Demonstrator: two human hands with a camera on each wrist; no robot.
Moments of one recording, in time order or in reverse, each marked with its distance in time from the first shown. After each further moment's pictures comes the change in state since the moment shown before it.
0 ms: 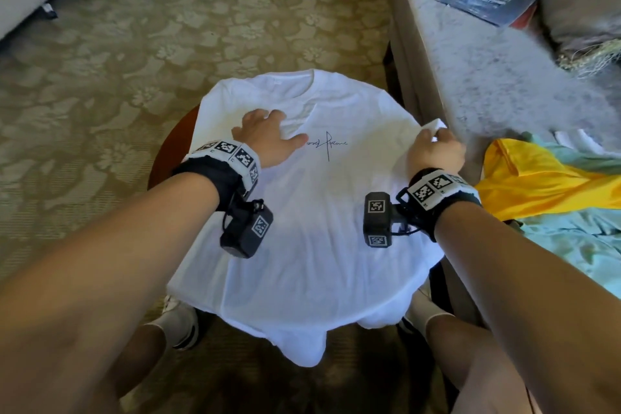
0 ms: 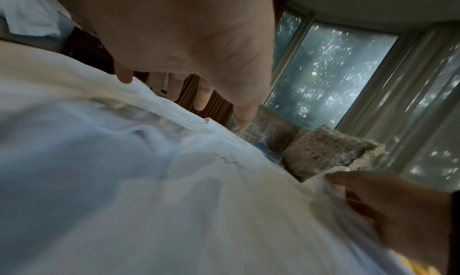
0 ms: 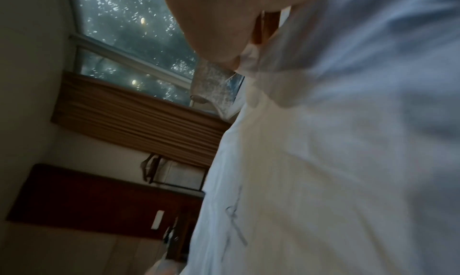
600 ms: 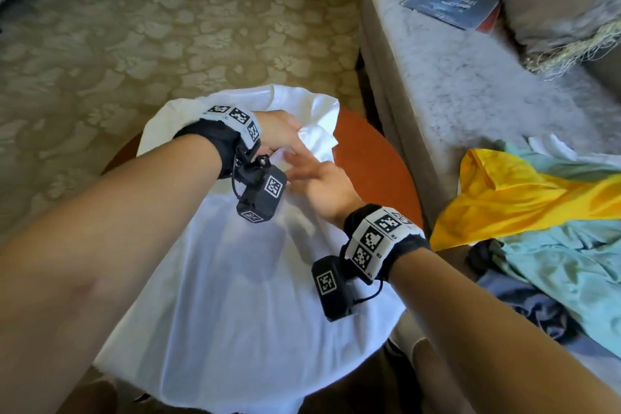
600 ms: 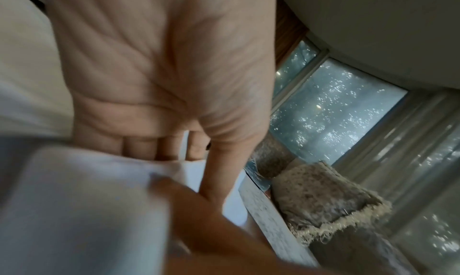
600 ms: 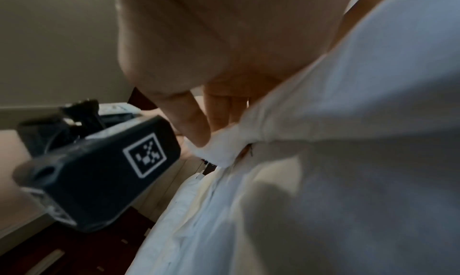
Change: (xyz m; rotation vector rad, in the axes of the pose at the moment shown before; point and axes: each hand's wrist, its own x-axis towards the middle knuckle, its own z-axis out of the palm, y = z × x) left_hand 0.095 0.067 0.007 -0.294 -0.537 -0.028; right_hand -0.037 -0.025 0.035 0.056 -0.925 -0.391
